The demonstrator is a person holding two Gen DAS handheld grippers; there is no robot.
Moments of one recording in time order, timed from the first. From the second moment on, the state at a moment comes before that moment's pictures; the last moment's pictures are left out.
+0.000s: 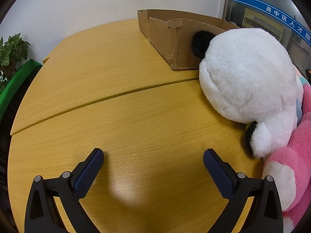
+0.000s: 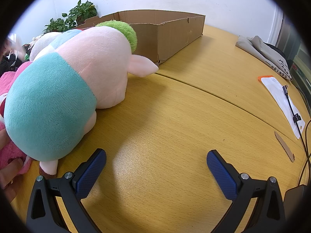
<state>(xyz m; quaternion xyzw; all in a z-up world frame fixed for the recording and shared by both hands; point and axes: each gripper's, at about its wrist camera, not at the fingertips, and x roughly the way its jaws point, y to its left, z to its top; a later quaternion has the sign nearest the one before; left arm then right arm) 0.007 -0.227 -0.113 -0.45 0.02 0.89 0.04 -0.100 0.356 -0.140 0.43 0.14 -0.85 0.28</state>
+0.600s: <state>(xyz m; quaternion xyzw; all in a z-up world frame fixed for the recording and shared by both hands) 0.002 -0.230 -0.111 -0.45 0.02 0.89 0.05 -0.101 0.356 -0.141 0.43 0.14 -0.85 0.28</state>
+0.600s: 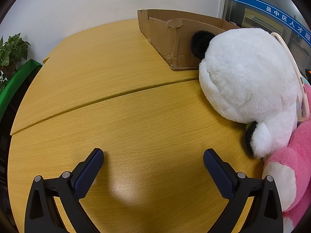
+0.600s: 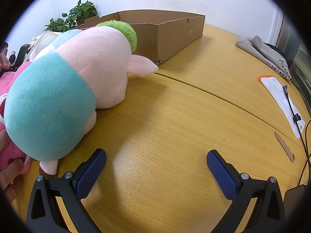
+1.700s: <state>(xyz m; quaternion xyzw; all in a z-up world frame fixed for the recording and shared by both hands) 0.044 -0.210 -0.104 -0.44 0.03 0.90 -0.01 -0.092 0.362 -0.142 0.44 0.13 -0.85 0.25</state>
